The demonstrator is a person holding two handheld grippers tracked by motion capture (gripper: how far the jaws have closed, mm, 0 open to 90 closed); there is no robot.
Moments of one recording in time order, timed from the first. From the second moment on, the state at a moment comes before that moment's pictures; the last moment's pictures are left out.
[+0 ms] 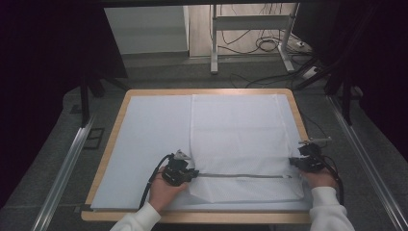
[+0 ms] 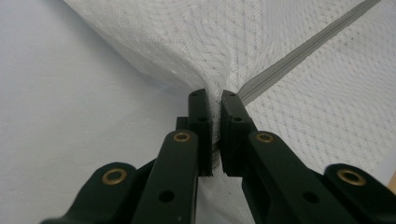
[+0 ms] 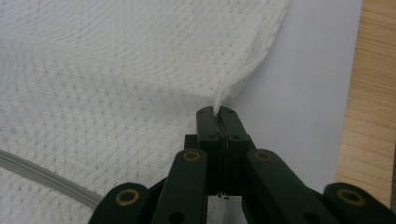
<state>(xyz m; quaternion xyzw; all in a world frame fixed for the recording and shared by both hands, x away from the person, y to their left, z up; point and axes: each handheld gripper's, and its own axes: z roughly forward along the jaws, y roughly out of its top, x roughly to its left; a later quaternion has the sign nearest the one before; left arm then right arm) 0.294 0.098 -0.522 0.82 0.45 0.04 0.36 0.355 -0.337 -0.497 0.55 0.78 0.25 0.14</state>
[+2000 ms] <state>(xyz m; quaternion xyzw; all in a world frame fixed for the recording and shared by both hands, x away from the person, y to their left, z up) 0.276 0.162 -0.519 0.80 0.48 0.05 0.35 0.347 -0.281 -0.490 0.50 0.81 0.28 0.13</state>
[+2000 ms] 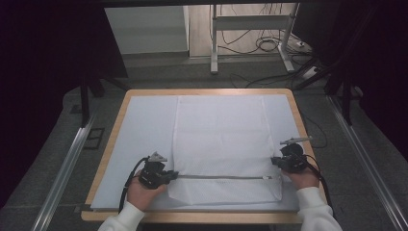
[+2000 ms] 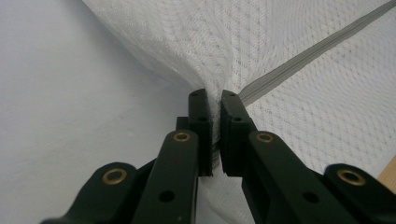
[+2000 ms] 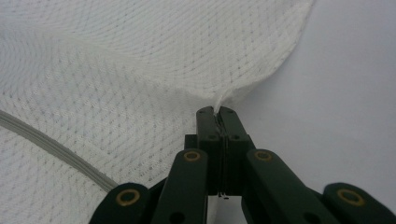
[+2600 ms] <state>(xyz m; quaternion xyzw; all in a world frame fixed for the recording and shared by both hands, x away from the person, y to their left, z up) 0.271 0.194 -0.520 0.79 0.49 0.05 0.36 0.349 -0.251 -0.495 0.47 0.82 0.29 0.12</state>
